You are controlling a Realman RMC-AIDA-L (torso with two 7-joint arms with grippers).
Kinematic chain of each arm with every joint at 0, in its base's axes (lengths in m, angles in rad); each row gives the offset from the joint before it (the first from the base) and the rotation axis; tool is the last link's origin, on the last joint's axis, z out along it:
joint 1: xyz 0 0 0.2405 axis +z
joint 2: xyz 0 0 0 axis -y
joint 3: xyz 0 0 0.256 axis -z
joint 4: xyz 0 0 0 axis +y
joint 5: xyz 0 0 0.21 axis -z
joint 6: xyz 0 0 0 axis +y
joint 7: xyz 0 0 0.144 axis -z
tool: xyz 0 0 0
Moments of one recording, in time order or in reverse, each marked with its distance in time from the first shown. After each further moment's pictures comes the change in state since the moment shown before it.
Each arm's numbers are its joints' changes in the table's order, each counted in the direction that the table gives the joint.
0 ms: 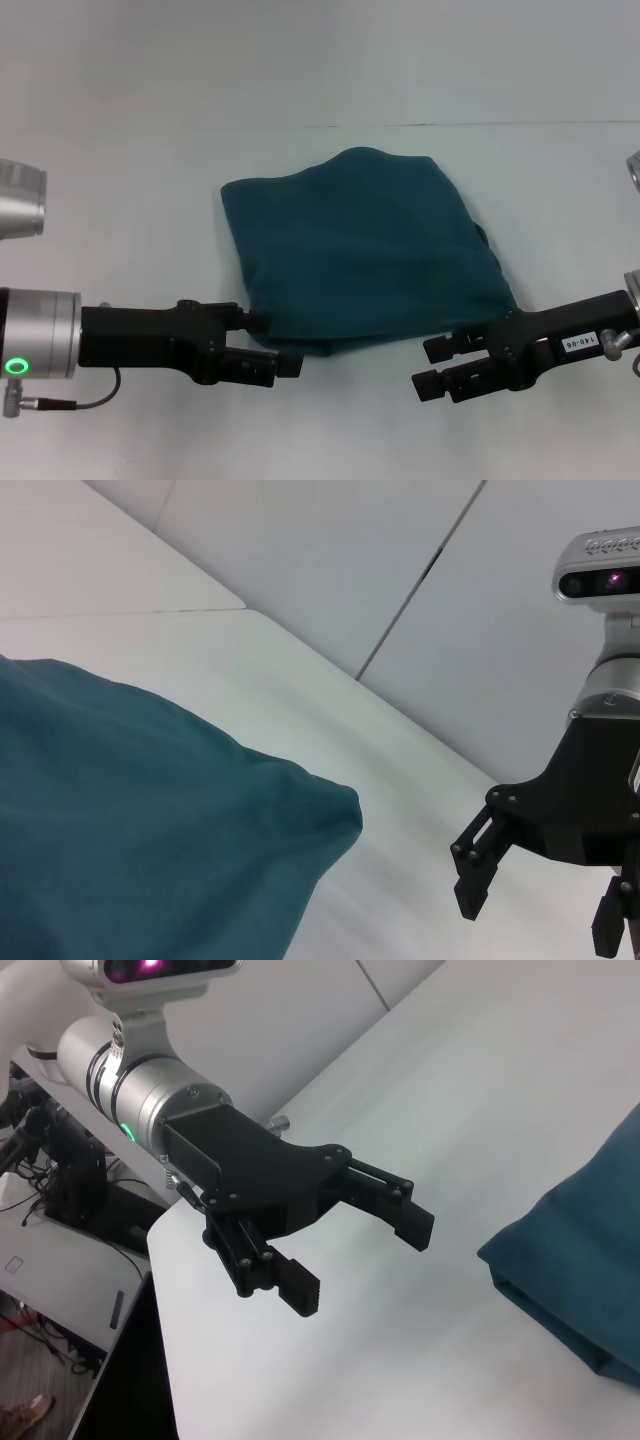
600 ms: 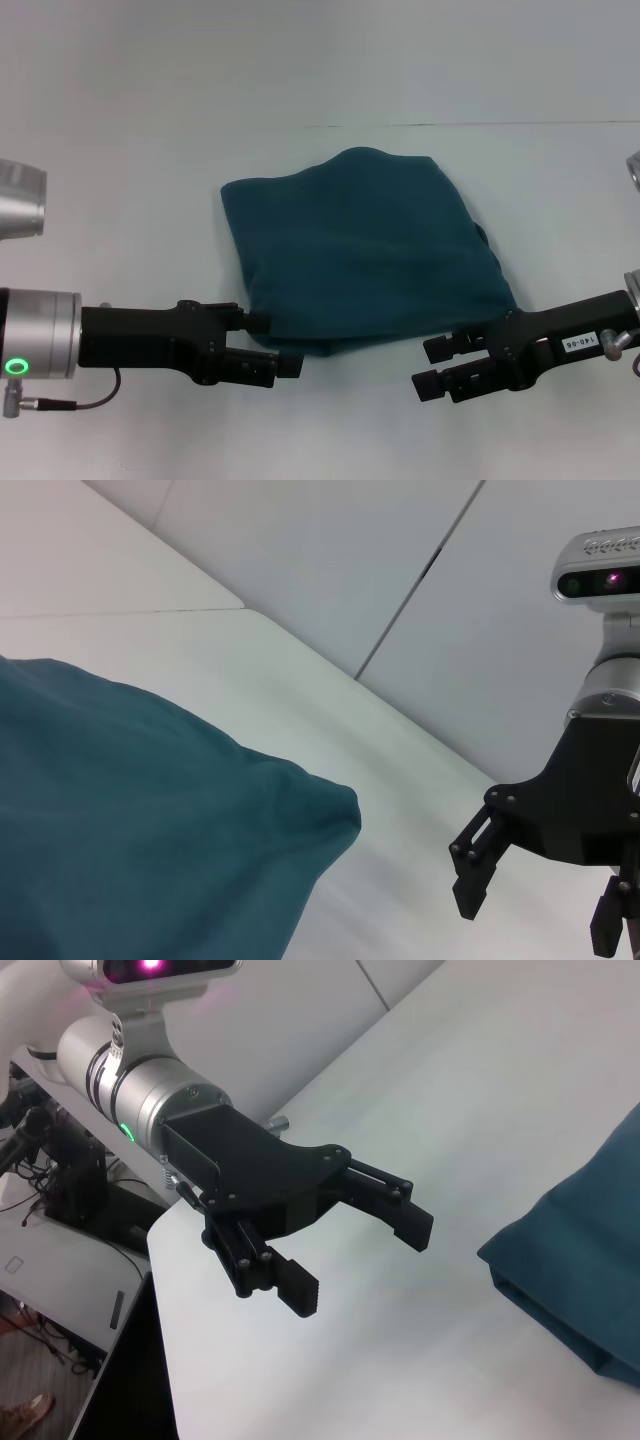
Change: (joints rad) left arm 0.000 0.000 0.000 0.000 0.000 0.002 0.000; right arm 0.000 0.000 0.000 0.000 0.000 0.000 0.000
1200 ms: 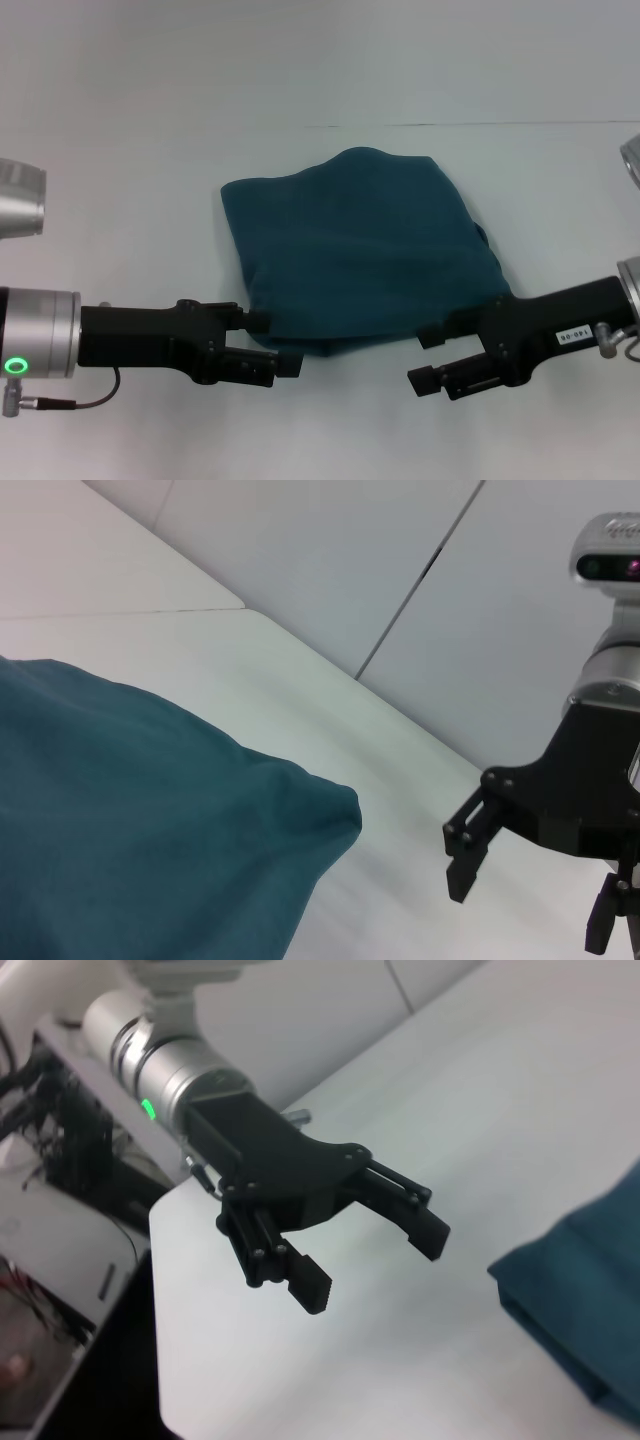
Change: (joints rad) left arm -0.001 -0.001 0.000 0.000 0.000 0.000 0.000; right arm 0.020 -0.001 0.007 -0.011 0.003 0.006 0.119
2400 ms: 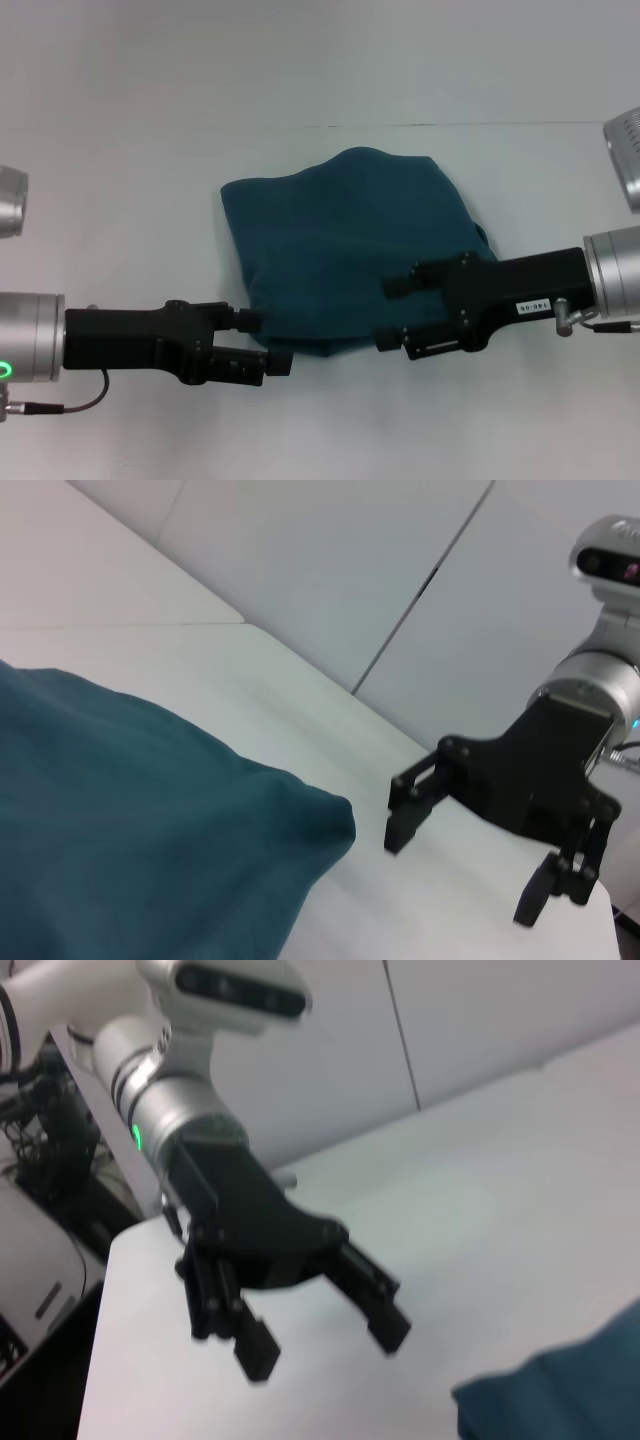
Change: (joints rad) left arm 0.012 -0.008 0.029 -0.003 0.011 0.030 -0.001; right arm 0.022 -0.019 0.011 0.061 -0.100 0.123 0.213
